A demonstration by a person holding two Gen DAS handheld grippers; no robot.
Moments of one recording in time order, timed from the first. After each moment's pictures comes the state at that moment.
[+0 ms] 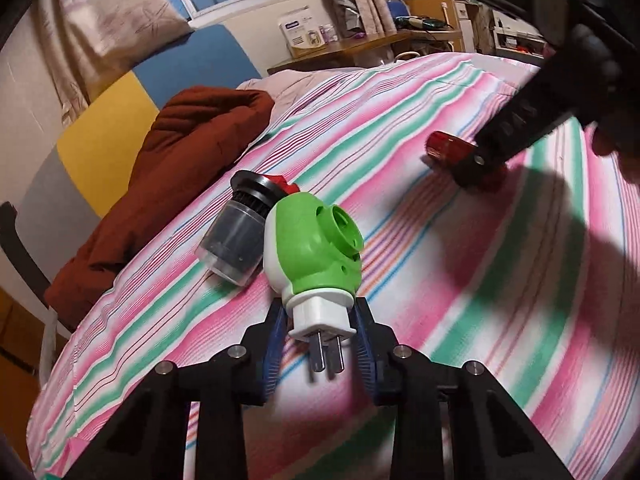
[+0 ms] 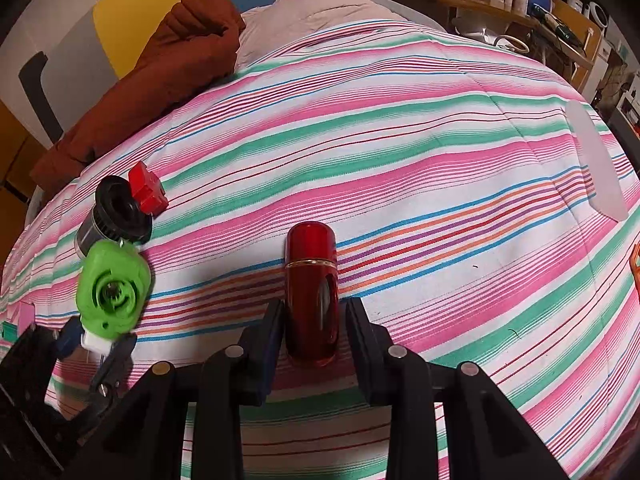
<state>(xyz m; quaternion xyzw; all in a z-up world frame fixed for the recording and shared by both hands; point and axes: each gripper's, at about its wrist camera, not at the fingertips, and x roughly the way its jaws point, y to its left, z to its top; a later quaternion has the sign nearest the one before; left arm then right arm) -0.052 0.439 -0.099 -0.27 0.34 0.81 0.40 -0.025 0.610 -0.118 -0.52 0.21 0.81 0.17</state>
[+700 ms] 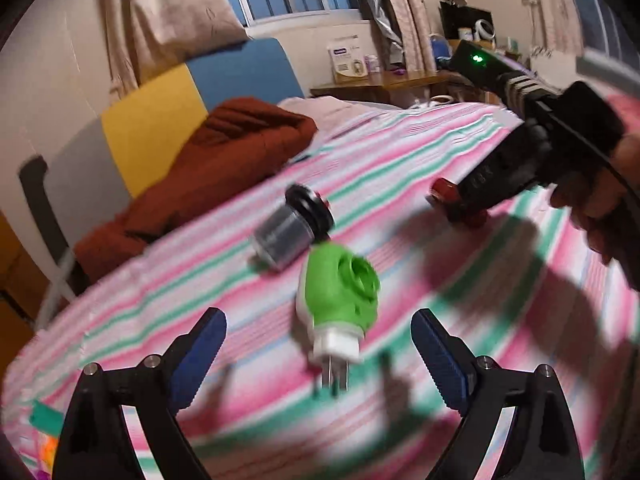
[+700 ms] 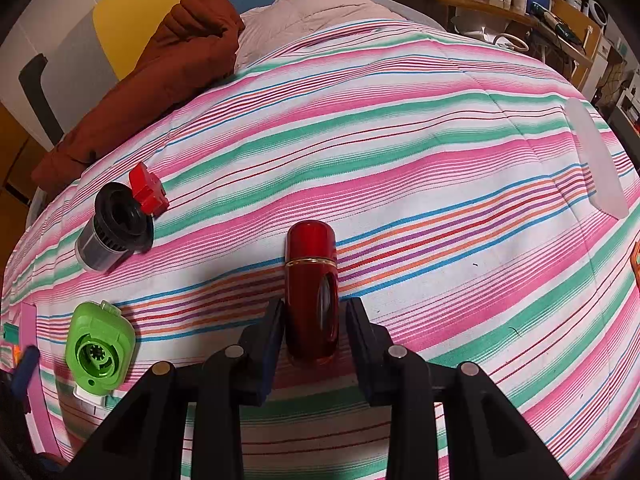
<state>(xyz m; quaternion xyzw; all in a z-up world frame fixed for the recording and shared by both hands) -0.018 0.405 -0.067 -0.25 0.26 0.86 0.36 -0.026 0.612 -0.117 -0.52 0.21 0.81 0.17</state>
